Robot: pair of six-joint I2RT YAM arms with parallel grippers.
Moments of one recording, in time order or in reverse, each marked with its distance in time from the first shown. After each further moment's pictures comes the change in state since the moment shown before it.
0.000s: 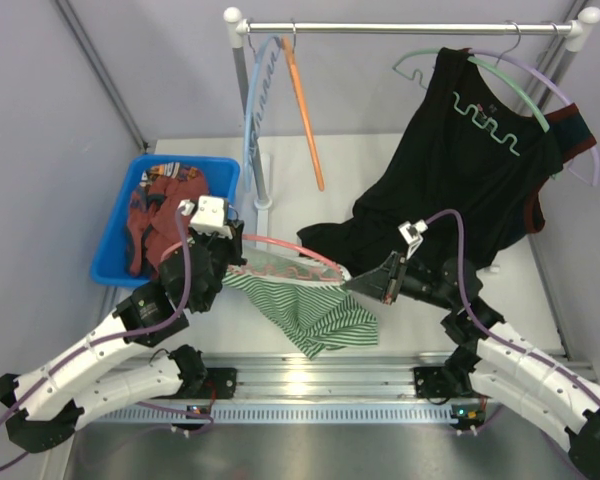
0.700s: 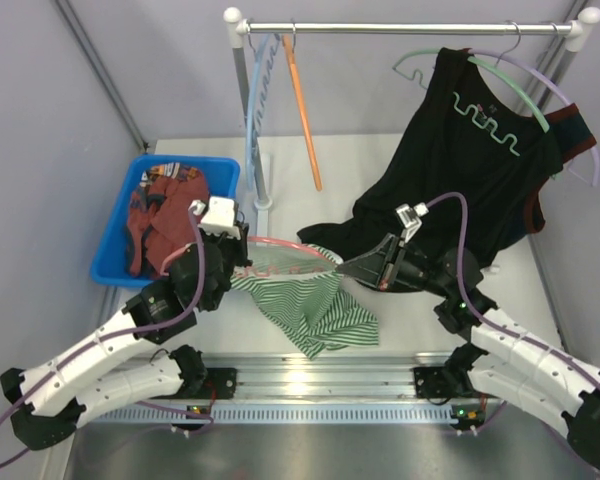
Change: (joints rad) left arm 0.000 0.031 -0.024 0.009 -0.003 -0.008; right arm 0.019 0.111 0.098 0.196 0.009 0.118
